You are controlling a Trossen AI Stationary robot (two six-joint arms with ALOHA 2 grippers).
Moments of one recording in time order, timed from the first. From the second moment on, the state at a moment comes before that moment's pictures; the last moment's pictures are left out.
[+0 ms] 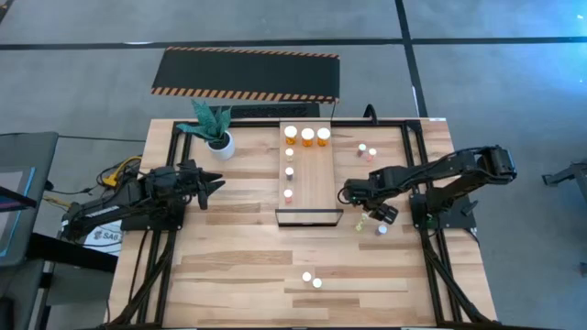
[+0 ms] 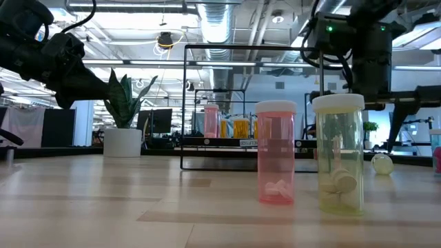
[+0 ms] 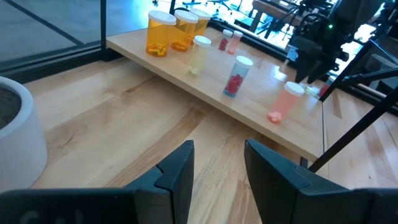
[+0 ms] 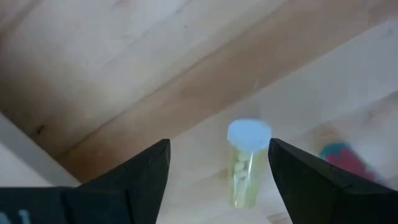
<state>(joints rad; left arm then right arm) 0.30 0.01 0.13 -0.42 -0.07 -0.35 -0.02 1.39 0.75 -0.76 -0.05 2.15</state>
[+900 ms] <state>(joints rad) 0.30 0.01 0.13 -0.42 -0.07 -0.35 0.04 1.43 0.75 -0.77 -0.04 2.25</state>
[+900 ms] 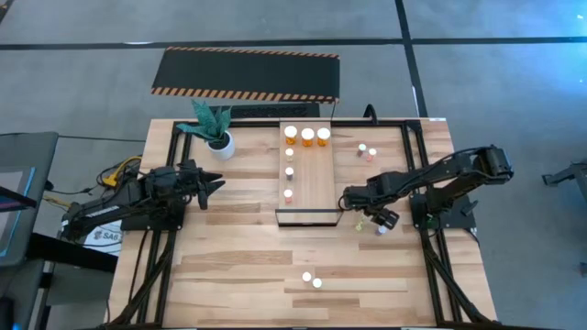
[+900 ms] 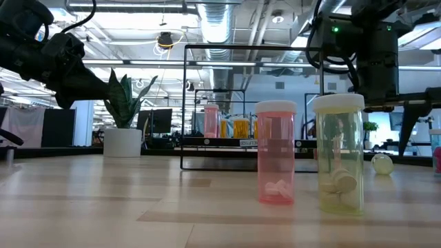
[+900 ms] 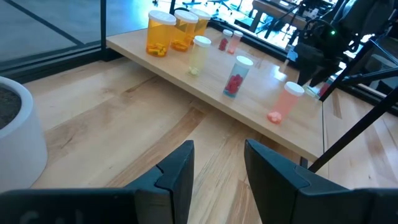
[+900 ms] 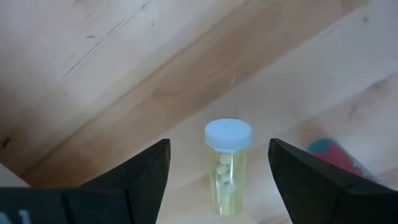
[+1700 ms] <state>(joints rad) 0.30 0.01 0.13 -0.42 -0.07 -0.35 0.02 1.42 0.62 -0.56 -0.09 2.23</state>
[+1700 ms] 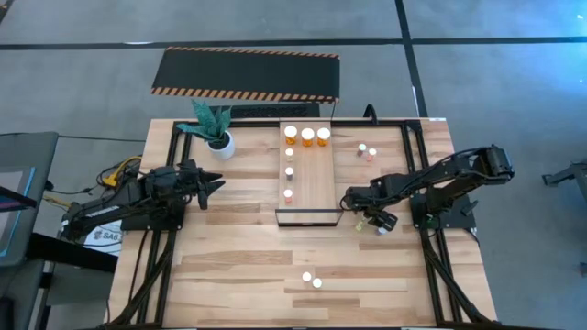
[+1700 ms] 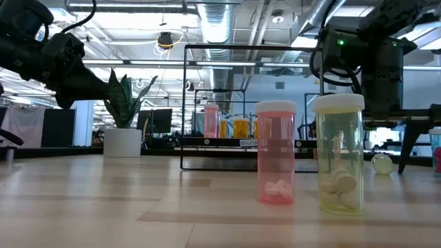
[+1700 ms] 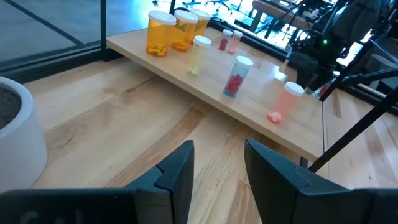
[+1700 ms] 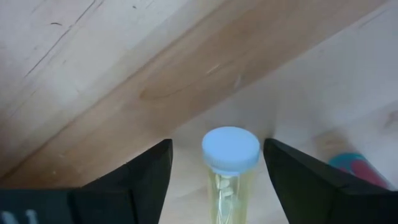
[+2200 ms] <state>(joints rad) 0.30 0.01 0.13 -0.42 -0.07 -0.35 0.02 1.43 0.62 -0.57 -0.11 2.22</state>
